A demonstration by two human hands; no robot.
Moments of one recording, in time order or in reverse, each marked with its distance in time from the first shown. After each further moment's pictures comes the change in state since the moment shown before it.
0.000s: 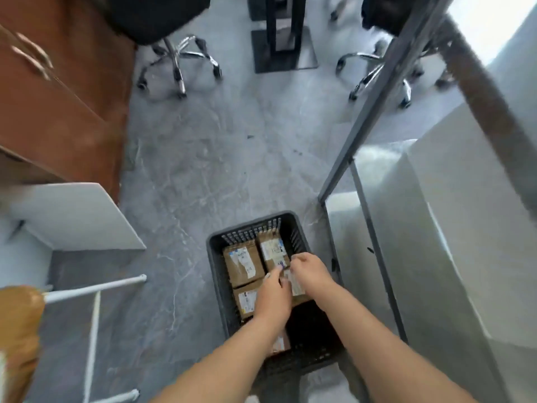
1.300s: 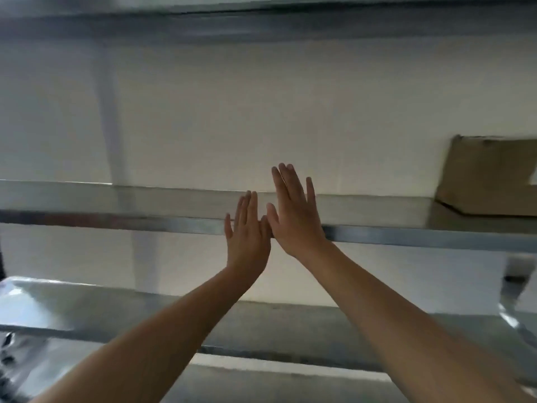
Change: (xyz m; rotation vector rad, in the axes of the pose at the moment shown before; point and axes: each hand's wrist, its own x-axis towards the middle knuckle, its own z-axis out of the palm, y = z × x) left_hand -0.816 0.117 0.158 0.271 -0.233 1.968; right_hand -0.878 0.301 -0.193 -0.576 1.871 -0.012
